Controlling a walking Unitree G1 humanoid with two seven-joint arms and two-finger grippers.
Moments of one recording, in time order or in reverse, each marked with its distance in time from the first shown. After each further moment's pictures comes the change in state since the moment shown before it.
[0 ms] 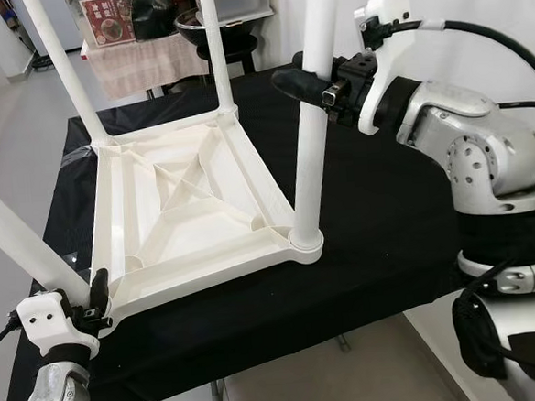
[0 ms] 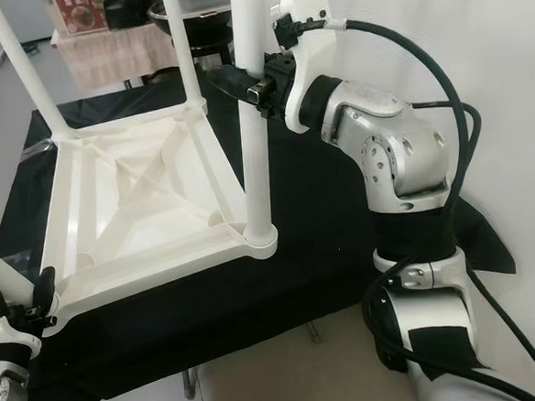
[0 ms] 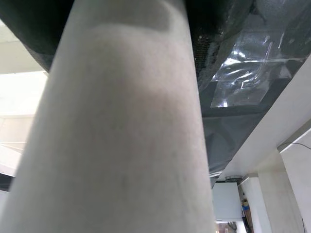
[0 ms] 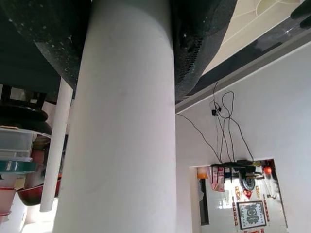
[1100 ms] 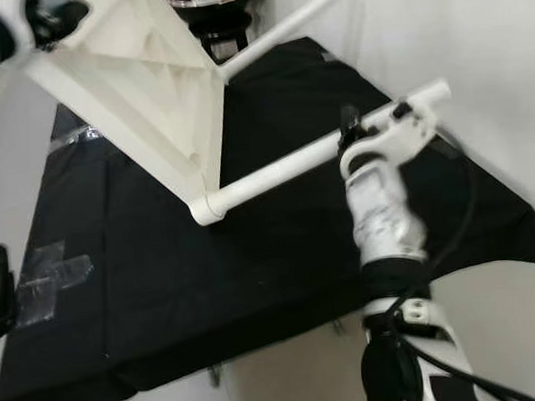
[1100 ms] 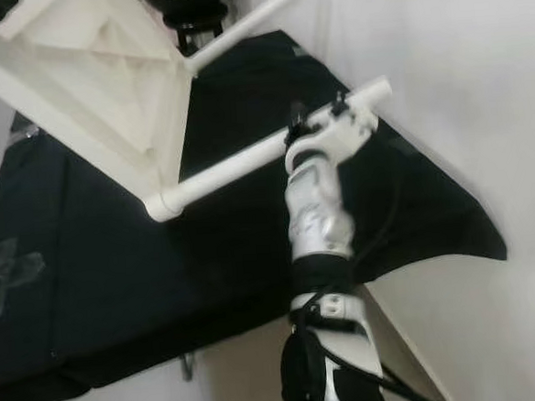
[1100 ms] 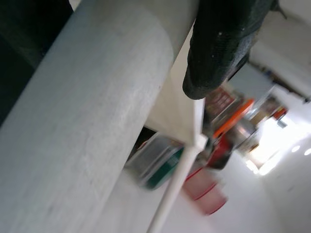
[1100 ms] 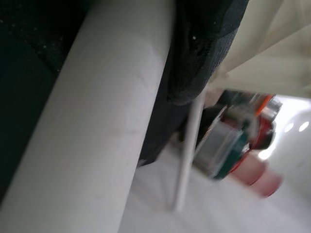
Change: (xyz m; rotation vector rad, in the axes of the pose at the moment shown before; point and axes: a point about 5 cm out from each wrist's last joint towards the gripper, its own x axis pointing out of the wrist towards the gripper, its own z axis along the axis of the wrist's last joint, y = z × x) left arm 0.127 -0.145 0.339 0.636 -0.346 -0.544; right arm 0.006 -0.022 -0.143 0.756 -0.246 -1.049
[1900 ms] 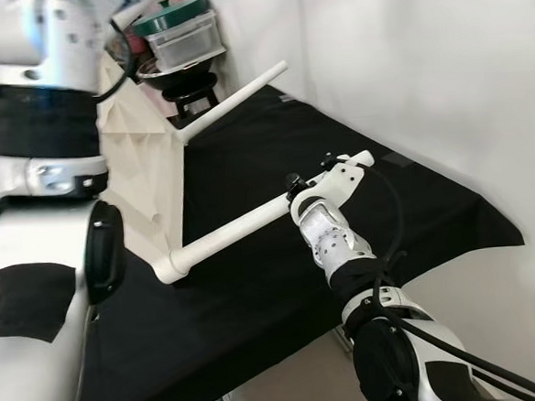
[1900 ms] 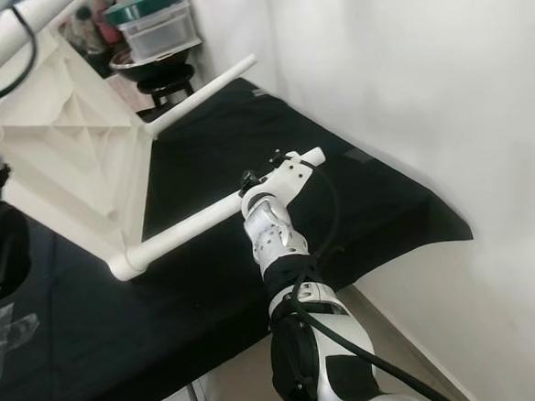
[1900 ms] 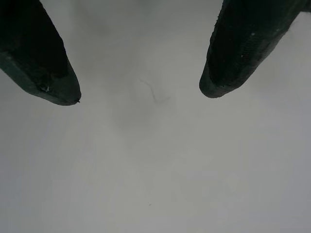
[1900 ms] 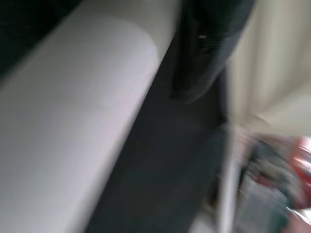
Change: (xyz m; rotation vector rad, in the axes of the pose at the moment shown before) left arm -0.018 -0.073 0.128 -0.441 -0.689 -0.742; right arm -0.020 0.003 -0.097 -0.167 0.516 -0.098
